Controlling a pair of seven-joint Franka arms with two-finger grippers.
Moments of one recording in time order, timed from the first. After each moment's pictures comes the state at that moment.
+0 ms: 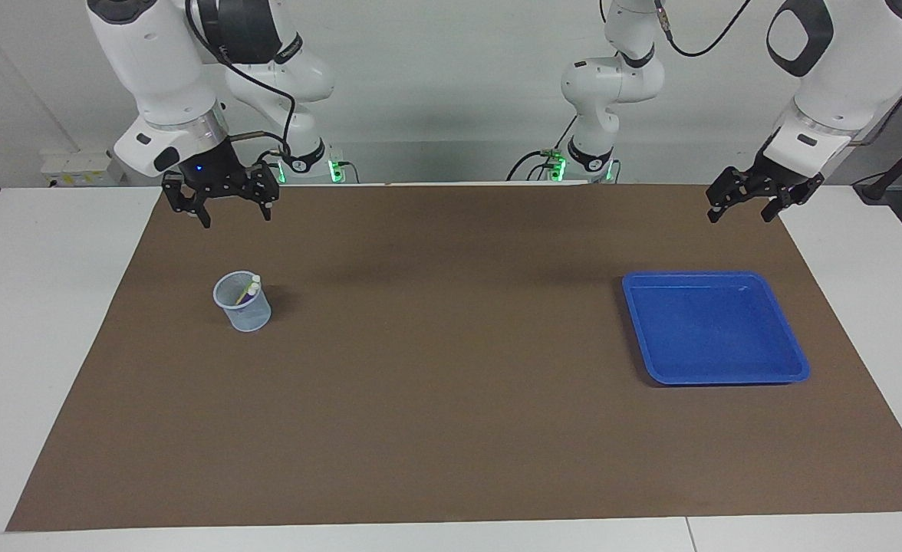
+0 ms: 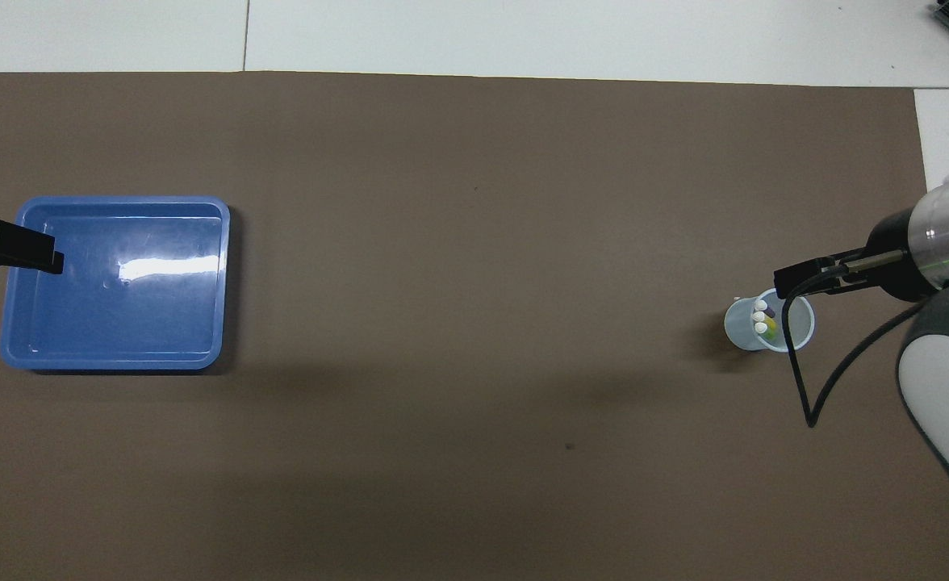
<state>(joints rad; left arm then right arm) 0.01 0.00 0.01 -1.61 -0.02 1.59 0.07 0.03 -0.05 0.05 -1.71 -0.01 1.66 -0.06</state>
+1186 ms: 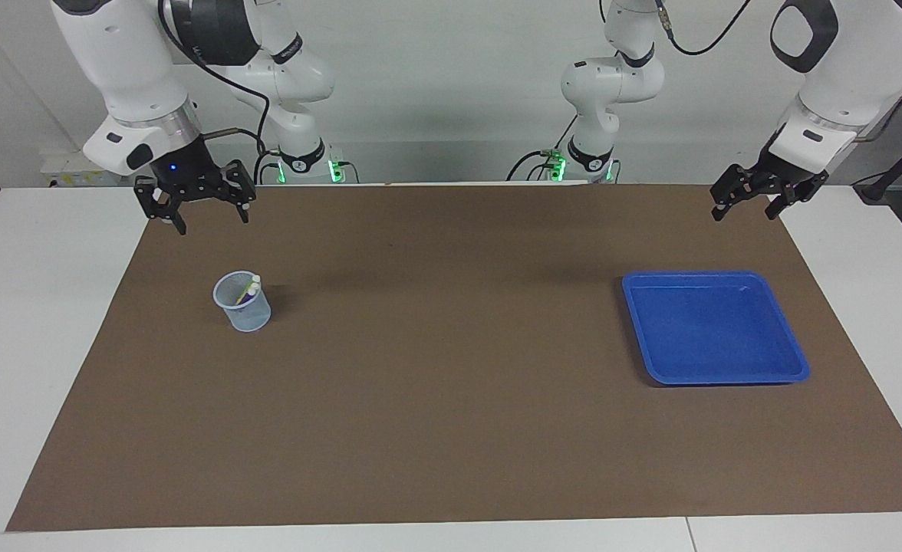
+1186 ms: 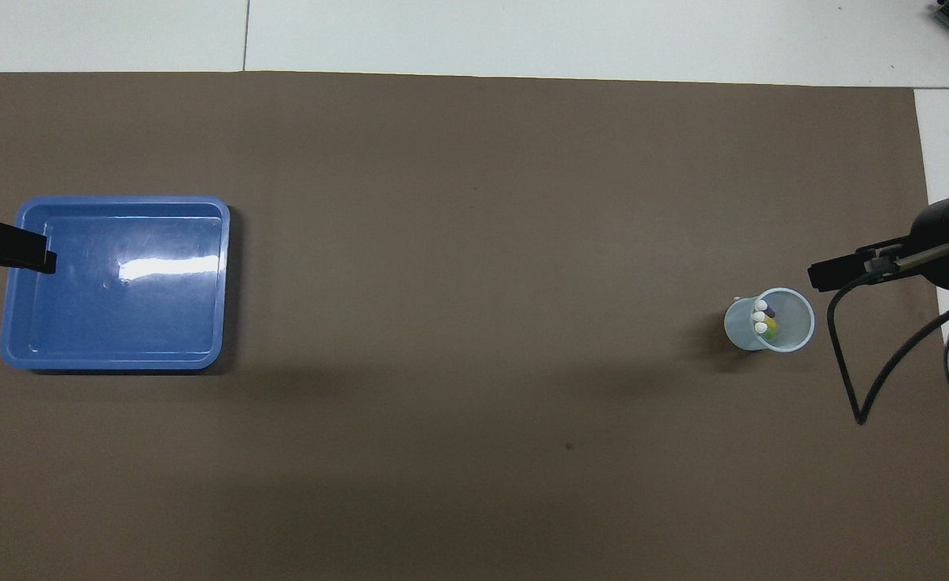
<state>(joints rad) 0.01 -0.01 0.02 -1.61 -0.02 1.59 0.07 0.03 -0.06 0.01 -1.73 -0.01 1.74 -0.22</state>
